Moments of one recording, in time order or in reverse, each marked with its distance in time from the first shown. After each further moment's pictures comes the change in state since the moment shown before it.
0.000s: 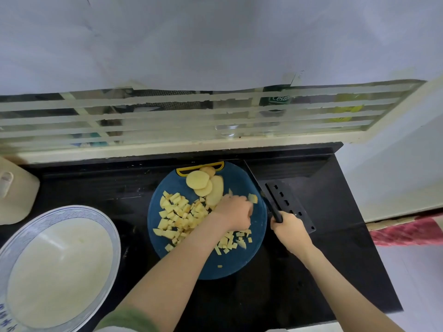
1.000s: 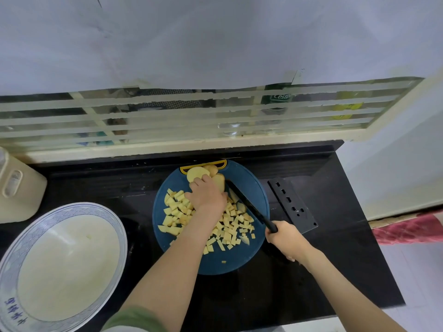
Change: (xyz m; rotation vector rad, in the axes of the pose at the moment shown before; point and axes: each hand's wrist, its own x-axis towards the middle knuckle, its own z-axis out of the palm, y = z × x) left_hand -0.011 -0.034 -0.010 -0.150 0.193 -0.833; right_hand -0.019 0.000 0.006 -0.087 -0.251 -0.016
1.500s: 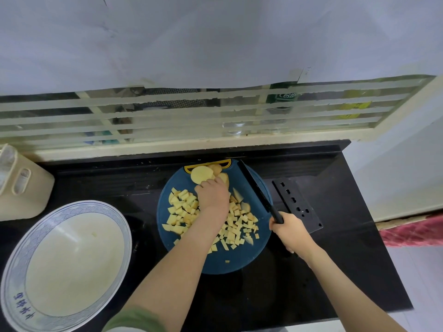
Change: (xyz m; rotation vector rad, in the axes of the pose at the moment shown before) left_hand -0.008 0.000 0.001 0.329 0.075 0.200; right_hand 0.012 -0.002 0.000 0.189 0.135 0.009
